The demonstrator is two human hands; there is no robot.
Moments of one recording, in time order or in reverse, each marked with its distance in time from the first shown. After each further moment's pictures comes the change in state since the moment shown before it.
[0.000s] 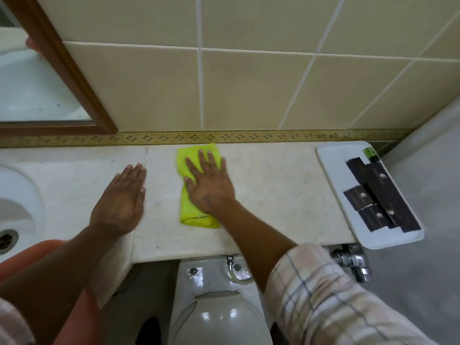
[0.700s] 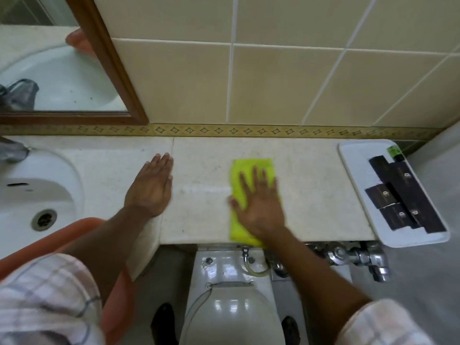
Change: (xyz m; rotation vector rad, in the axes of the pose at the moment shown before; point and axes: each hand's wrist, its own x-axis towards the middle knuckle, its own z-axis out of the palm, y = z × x) left_hand -0.003 0.009 -0.009 0.026 -0.020 -0.029; right_hand -0.090 0.032 -0.005 -0.044 0.002 0.126
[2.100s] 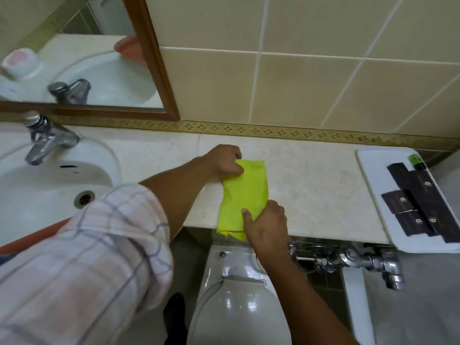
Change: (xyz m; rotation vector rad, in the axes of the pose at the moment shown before) left_hand 0.069 0.098 -0.044 -0.269 -0.361 0.007; right_hand -0.064 -0.048 -0.023 0.529 -0.023 0.456
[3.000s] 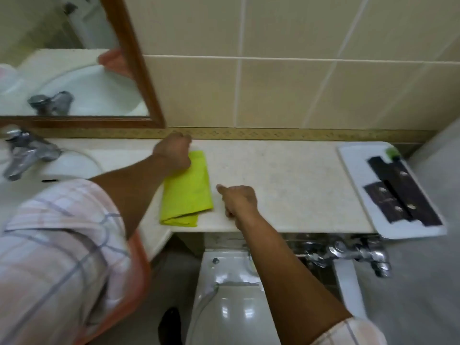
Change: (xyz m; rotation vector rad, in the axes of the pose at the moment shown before) left_hand -0.020 -0.067 -0.038 0.330 0.264 -0.173; right_hand 0.035 -0.059 0.016 0.641 -0.190 0.241
